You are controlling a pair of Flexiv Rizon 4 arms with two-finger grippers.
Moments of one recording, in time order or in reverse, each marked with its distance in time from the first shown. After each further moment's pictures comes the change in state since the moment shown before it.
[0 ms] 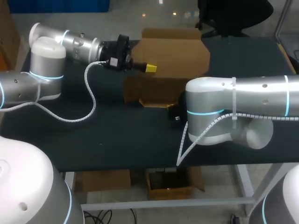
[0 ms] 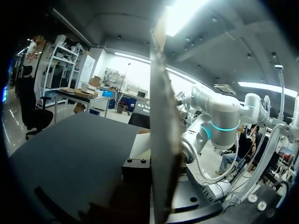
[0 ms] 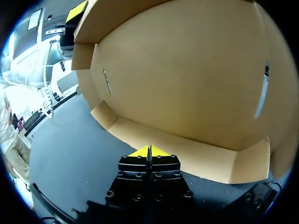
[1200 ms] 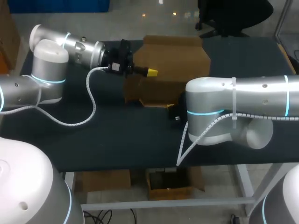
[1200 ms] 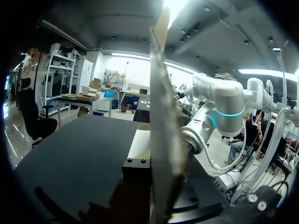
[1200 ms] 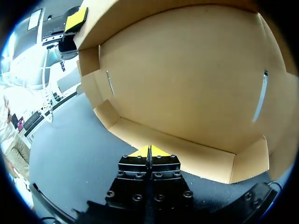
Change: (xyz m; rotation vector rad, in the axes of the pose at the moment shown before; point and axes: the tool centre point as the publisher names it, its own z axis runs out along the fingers) left arm -0.006 0.016 0.007 -0.046 -0.046 0.109; right arm 0.000 0.000 0.000 0.000 0.000 0.000
